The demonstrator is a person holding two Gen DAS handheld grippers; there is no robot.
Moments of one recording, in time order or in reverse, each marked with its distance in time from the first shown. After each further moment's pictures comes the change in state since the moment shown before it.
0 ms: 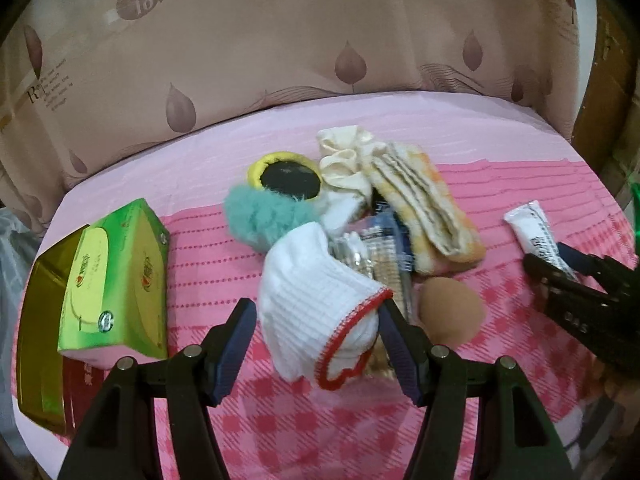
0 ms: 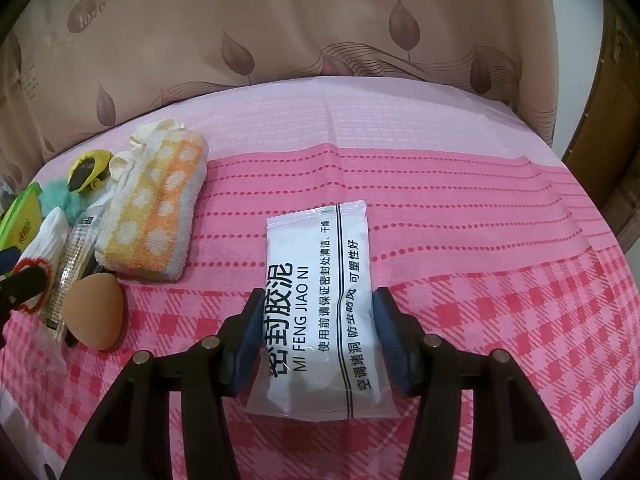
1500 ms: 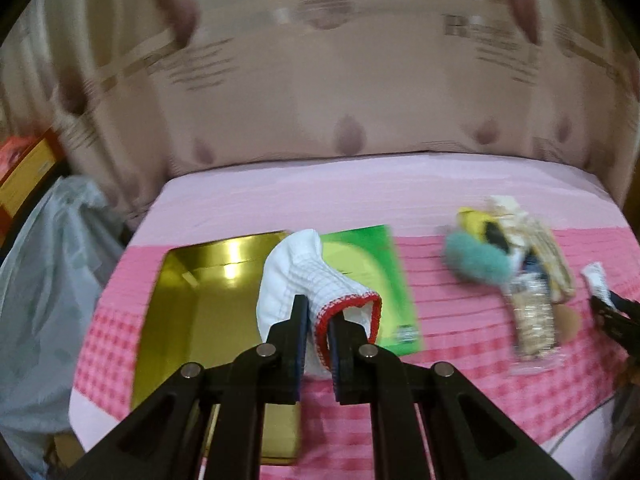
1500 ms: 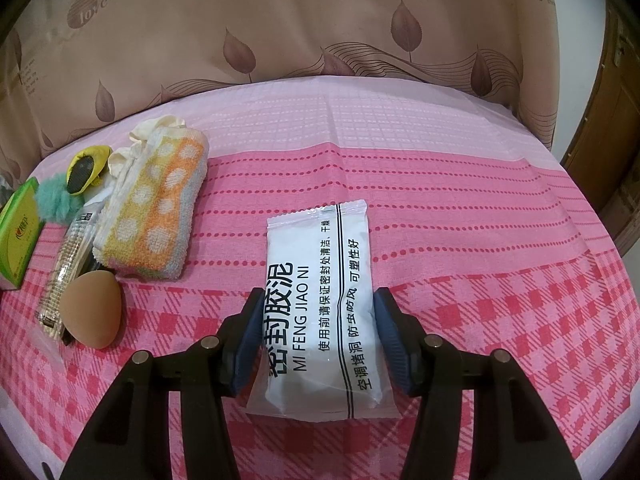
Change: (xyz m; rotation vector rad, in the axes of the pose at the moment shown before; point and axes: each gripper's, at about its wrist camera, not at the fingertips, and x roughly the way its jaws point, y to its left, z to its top) left arm -0.081 0.197 -0.006 -0.166 -0.070 0.177; right arm -0.001 0.001 -0.001 -0.004 -0.001 -0.005
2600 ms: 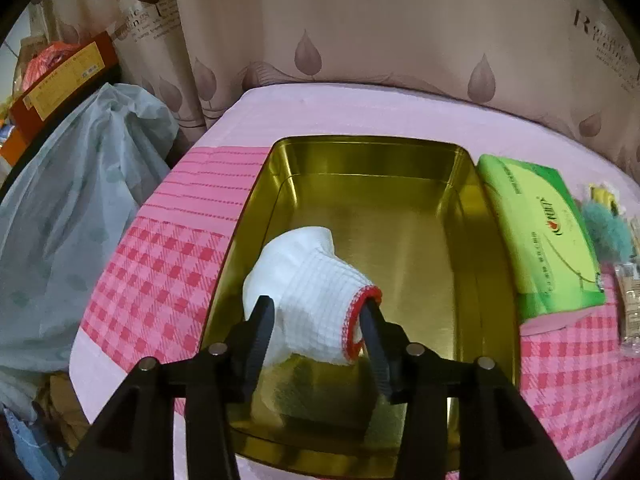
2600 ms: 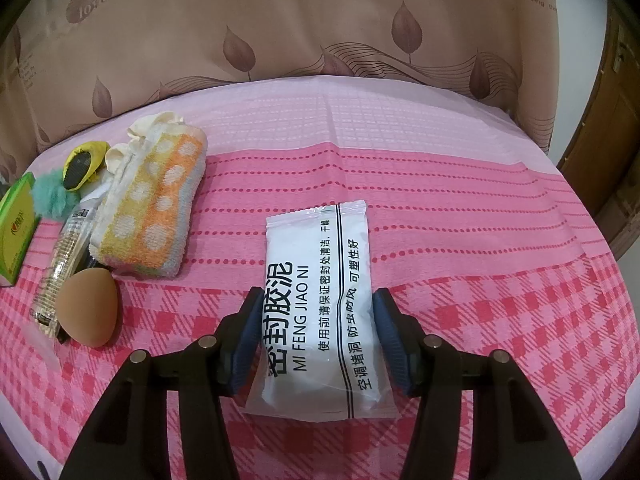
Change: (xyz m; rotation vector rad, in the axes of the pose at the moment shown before) left arm 0.062 0.116 -0.056 -0.179 0.154 0.101; right arm 0.001 0.000 0.000 -0.019 -0.001 -0.018
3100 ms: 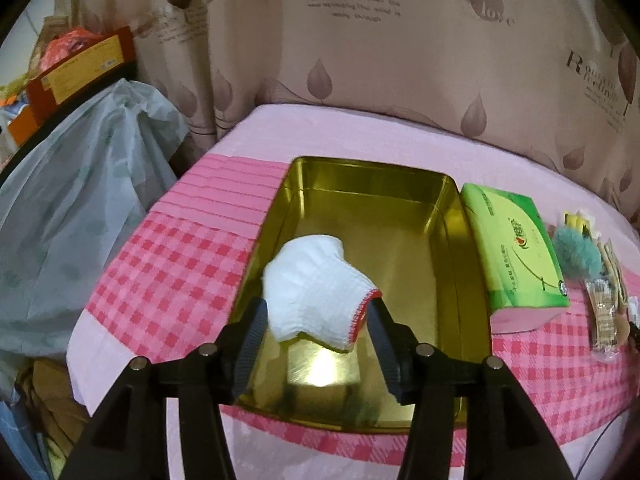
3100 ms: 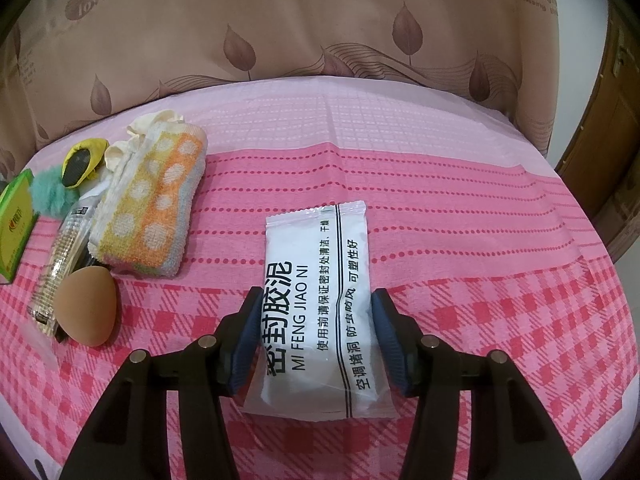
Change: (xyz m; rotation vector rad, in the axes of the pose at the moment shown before) left arm -0.044 0.018 -0.014 -0.078 -0.080 -0.045; right arm 0.001 0.005 0.000 -0.014 -0.003 -0.013
